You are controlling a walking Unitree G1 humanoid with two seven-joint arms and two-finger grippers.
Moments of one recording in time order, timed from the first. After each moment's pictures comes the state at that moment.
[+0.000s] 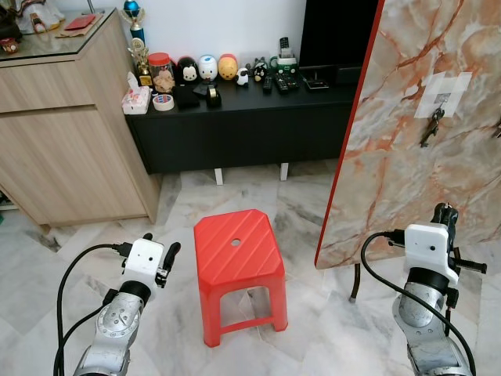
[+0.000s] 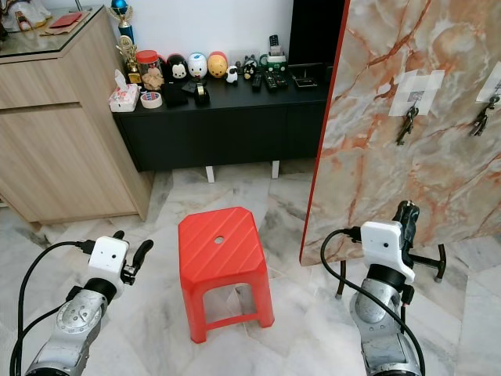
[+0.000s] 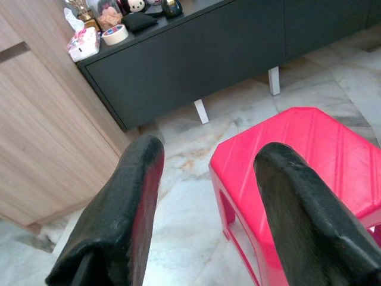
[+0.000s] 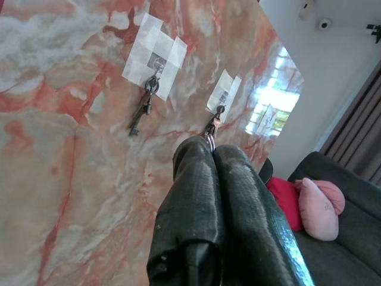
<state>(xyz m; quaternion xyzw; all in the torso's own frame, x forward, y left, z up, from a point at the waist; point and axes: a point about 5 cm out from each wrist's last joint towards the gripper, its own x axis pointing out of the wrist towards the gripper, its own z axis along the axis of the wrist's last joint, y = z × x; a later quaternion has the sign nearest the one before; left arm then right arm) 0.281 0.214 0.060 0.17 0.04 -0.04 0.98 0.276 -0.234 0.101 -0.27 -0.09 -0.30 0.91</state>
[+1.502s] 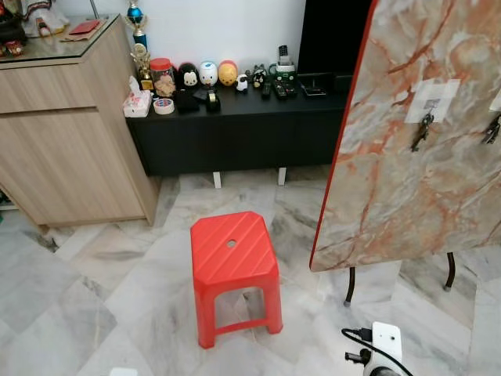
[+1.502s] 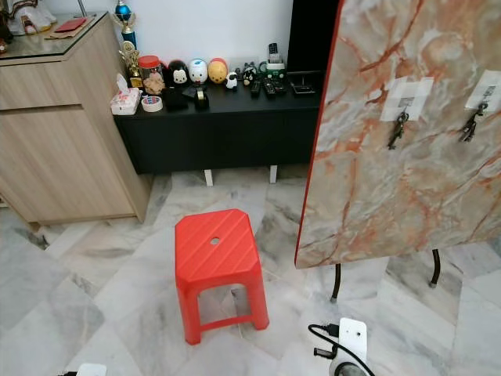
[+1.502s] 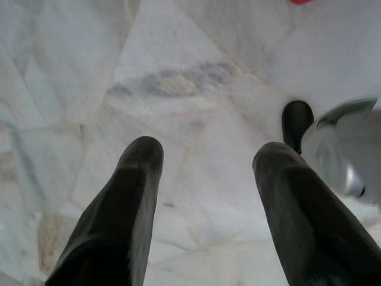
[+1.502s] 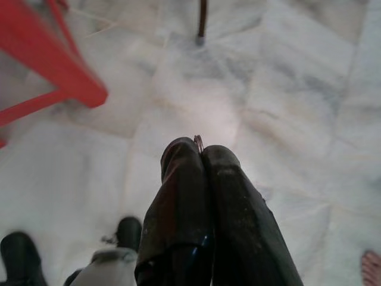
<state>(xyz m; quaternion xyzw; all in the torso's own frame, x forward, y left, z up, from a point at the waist) 0.132 0.250 -0.091 0.13 0.50 0.11 0.85 0.187 -0.210 -0.079 0.03 0.45 -0.13 0.88</state>
